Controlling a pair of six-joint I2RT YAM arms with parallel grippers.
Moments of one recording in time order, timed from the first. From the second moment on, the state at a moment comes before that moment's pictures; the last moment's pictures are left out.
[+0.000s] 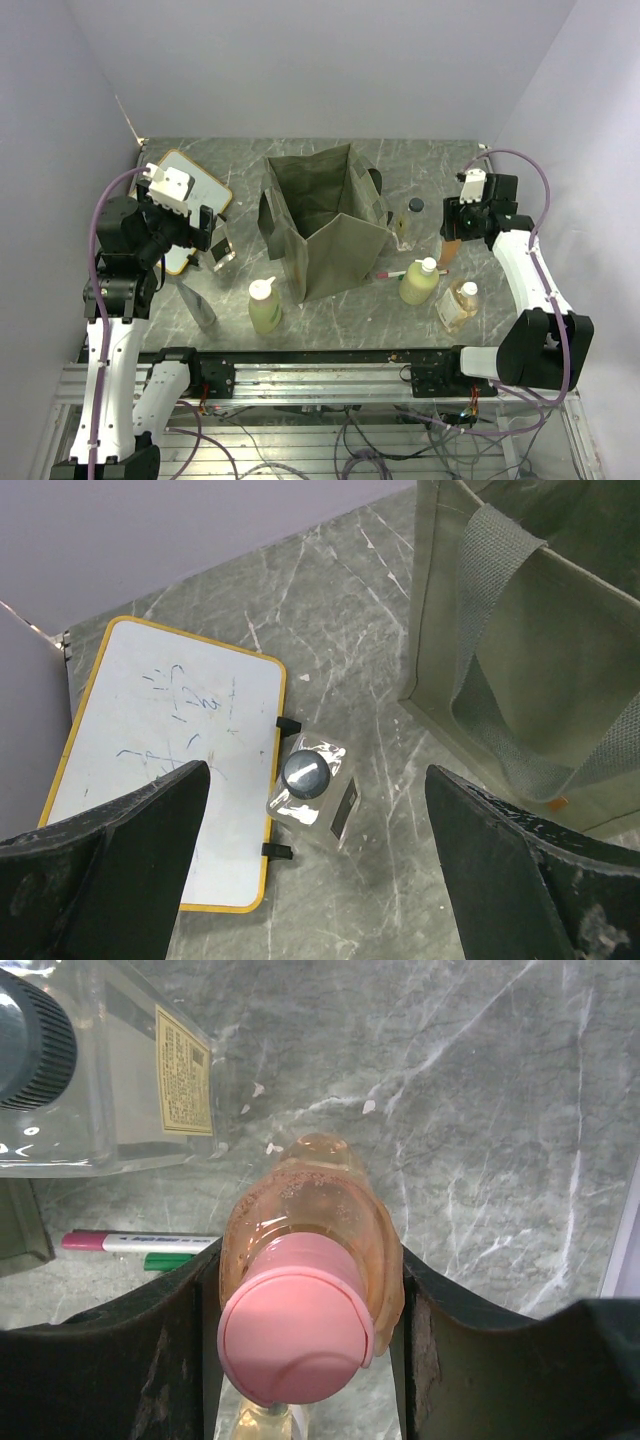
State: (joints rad) left arm 0.00 0.74 1.03 -0.55 0.32 0.24; right arm -0.11 1.30 1.01 -0.55 -0.17 -0.22
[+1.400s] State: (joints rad) left arm 0.00 0.76 1.03 -0.56 0.32 0.28; right arm -0.09 1.26 1.33 -0.77 -0.21 -0.21
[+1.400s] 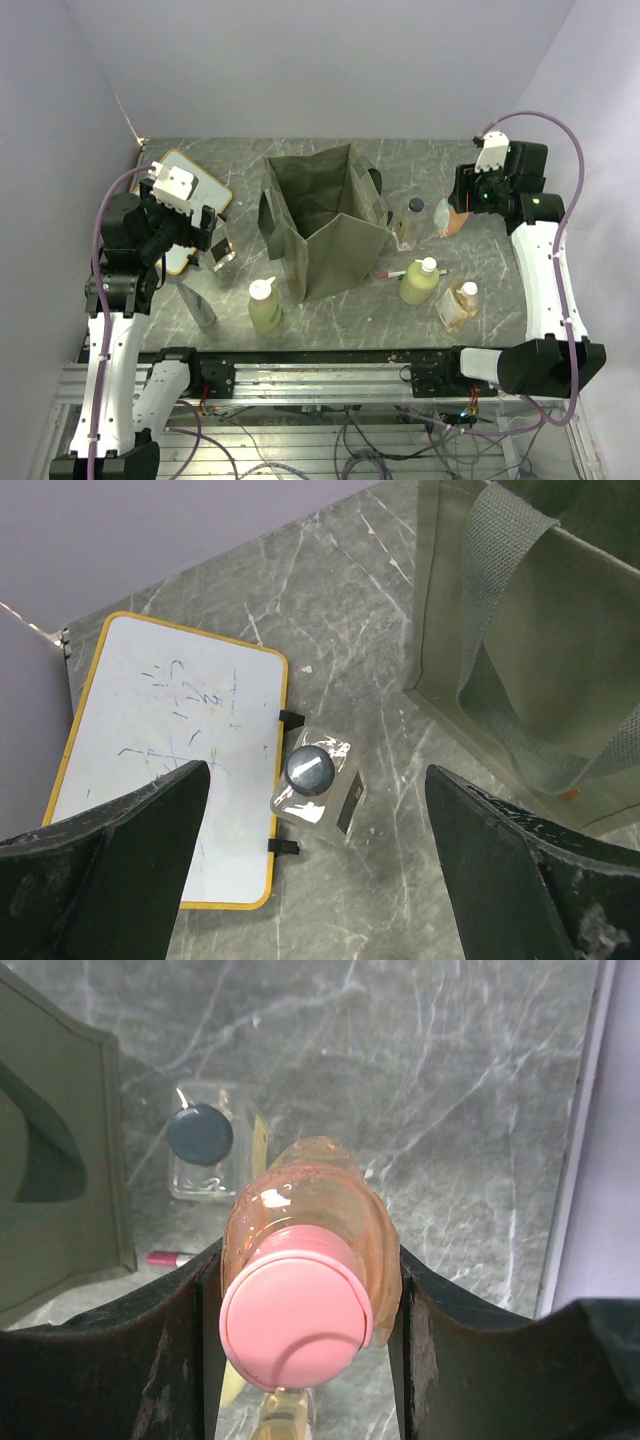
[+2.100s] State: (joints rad) left arm 0.00 0.90 1.05 -0.57 0.32 0.30; right arm 0.14 1.47 2.10 -0.94 -0.20 -0.16
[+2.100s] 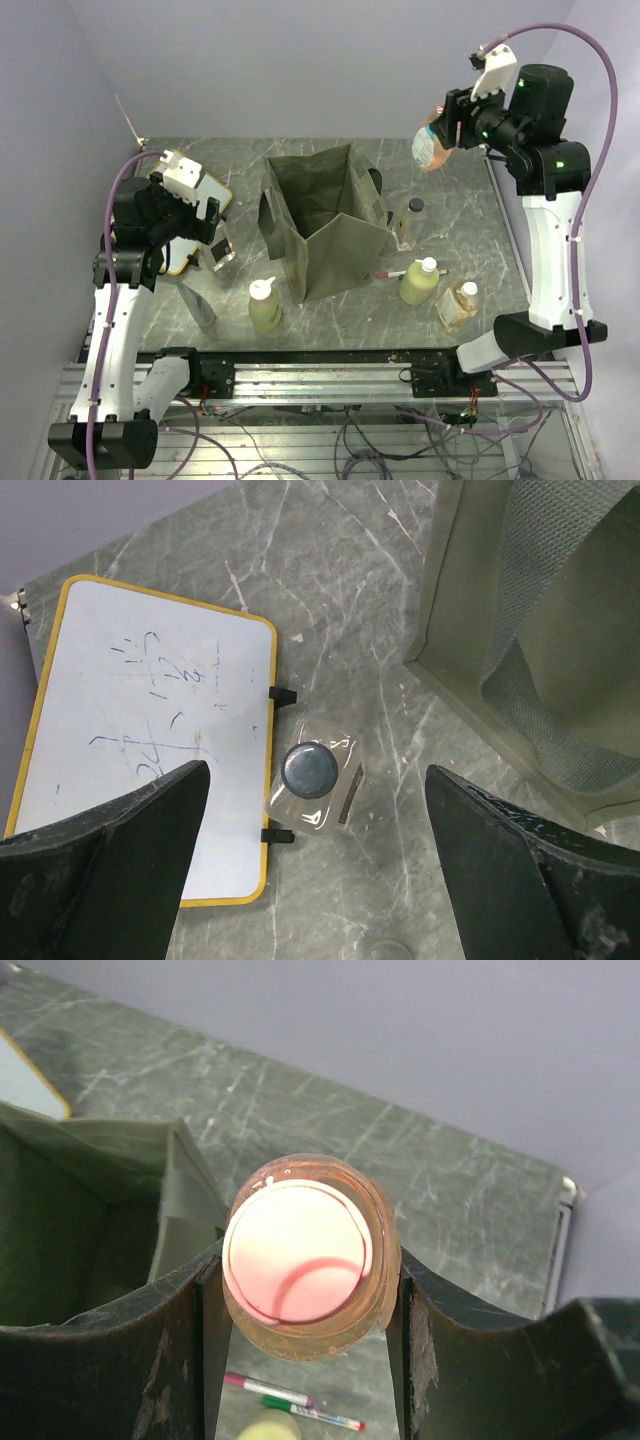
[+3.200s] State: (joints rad) left arm -0.11 1.02 1.18 -0.50 0.37 0.21; right arm 0.63 1.77 2.01 -0.79 -0.19 -0.14
